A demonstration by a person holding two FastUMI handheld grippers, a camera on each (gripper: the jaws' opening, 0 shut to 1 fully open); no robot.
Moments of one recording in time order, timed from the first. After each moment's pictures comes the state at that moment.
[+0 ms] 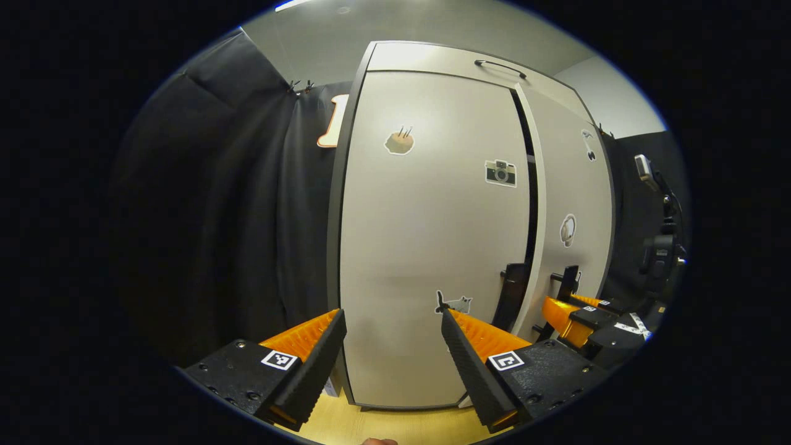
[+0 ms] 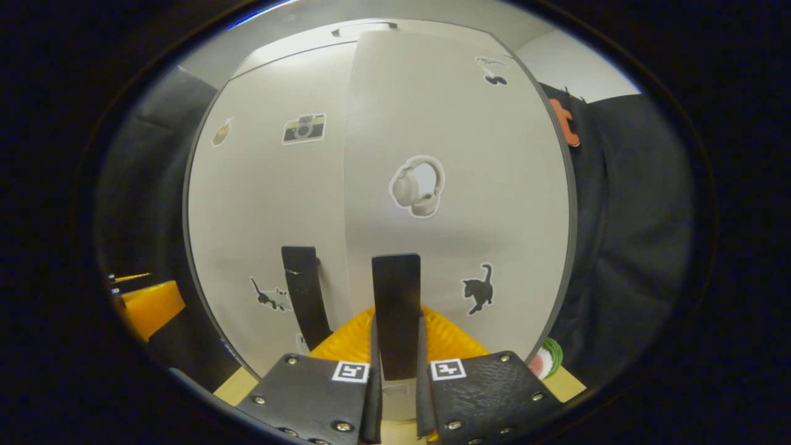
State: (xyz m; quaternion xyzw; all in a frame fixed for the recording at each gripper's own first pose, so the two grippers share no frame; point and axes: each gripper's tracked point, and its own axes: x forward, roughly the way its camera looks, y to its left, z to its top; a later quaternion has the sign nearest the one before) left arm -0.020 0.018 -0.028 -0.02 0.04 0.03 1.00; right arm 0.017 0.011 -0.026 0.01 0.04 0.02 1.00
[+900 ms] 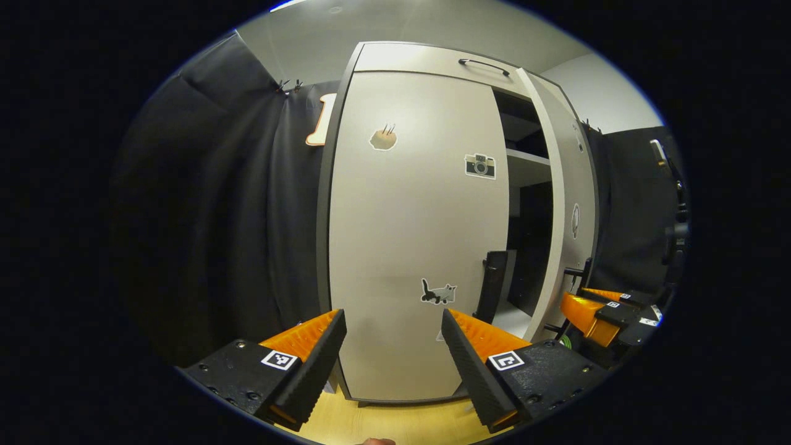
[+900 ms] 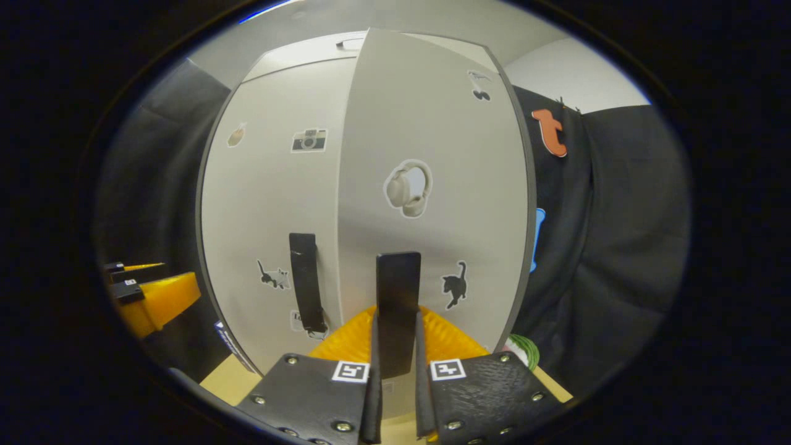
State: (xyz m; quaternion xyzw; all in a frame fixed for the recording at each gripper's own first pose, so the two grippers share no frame) left arm -0.033 0.004 -0.034 -0.01 0.04 0.00 1.00; right arm -0.007 -0.006 -0.025 -0.01 0.03 0.00 1.00
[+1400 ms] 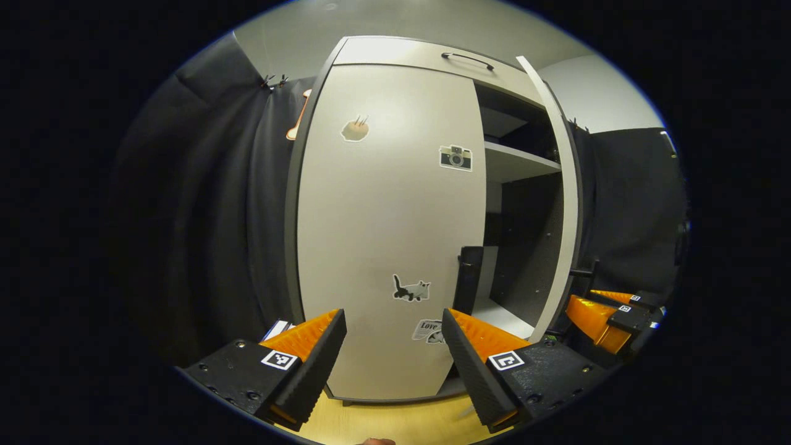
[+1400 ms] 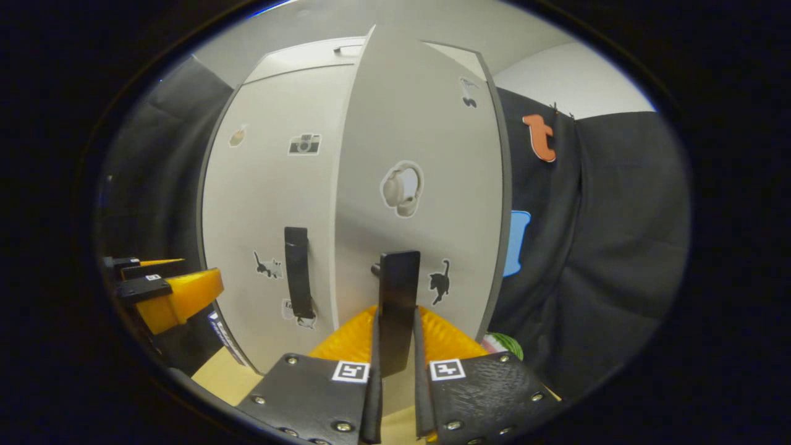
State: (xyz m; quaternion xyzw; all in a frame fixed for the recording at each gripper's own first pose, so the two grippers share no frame) left arm -0.025 -0.029 -0.042 -0.01 0.05 -0.04 1.00; right arm -0.022 -0.021 -0.024 -0.02 0.02 -0.03 1.00
